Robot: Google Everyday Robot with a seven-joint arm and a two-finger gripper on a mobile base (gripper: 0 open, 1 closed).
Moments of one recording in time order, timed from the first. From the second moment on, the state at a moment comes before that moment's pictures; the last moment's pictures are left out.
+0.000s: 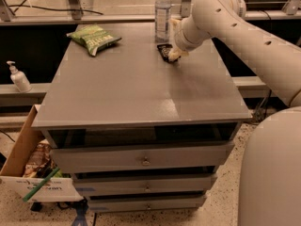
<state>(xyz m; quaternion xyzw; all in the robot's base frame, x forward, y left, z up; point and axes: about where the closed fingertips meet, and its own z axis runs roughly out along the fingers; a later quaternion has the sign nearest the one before) 0.809 -0.094 0.842 -0.70 0.60 -0.14 0.37</state>
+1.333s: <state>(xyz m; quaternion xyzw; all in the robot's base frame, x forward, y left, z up) 0.809 -0.092 0.844 -0.70 0.60 -0.14 0.36</state>
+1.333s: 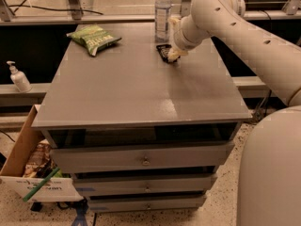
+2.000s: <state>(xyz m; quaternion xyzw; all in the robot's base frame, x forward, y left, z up) 0.809 -0.092 0.846 -0.70 0.60 -0.14 0.36</state>
